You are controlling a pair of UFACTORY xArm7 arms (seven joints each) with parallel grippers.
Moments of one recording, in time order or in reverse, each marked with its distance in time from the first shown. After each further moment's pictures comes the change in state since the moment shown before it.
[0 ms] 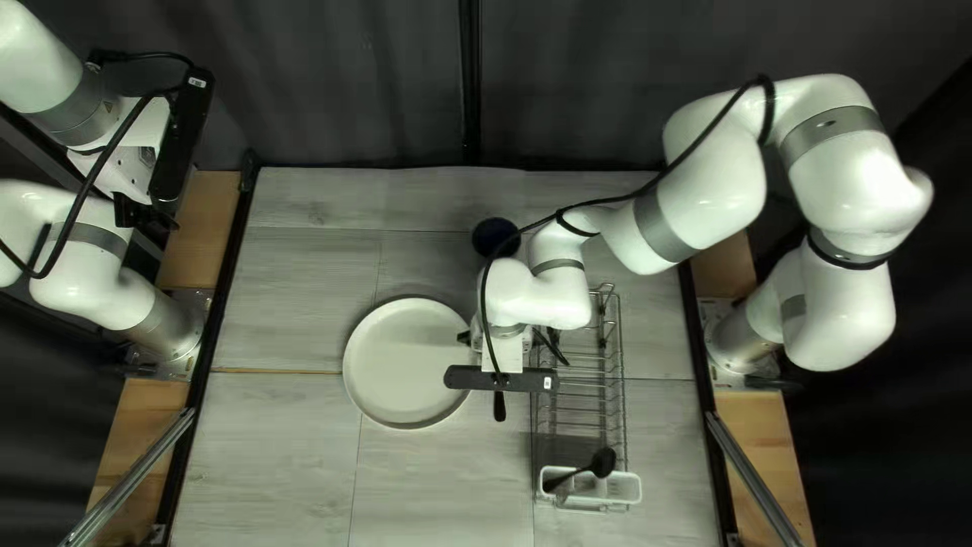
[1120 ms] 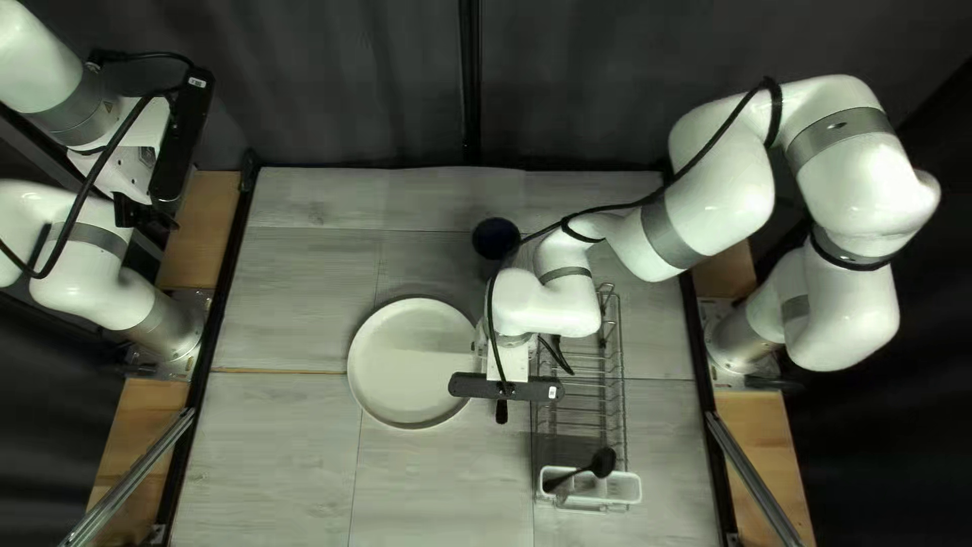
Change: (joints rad) left arm 0.000 0.000 0.000 0.000 0.000 0.000 0.000; right arm 0.002 0.147 -0.012 0.000 -0.008 -0.143 -0.044
